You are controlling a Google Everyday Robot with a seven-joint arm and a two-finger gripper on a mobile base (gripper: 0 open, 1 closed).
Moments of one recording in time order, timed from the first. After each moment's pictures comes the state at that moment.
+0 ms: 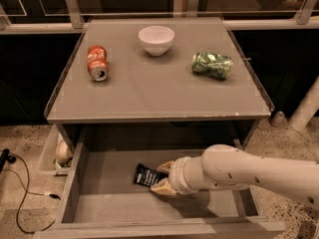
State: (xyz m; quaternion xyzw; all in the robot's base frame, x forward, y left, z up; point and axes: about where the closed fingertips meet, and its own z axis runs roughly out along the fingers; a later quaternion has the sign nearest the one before) arm 0.461 -0.024 0.594 -0.55 0.75 0.16 0.32
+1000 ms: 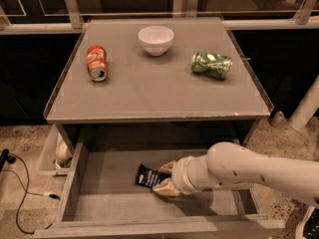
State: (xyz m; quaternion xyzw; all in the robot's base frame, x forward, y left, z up) arm 0.455 -0.027 0.600 -0.55 0.75 0.18 0.31
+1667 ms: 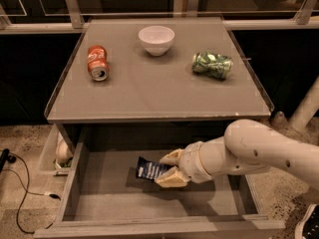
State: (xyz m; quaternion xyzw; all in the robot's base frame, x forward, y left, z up) arm 0.445 -0.033 0.672 -0.55 0.73 0.24 0.32
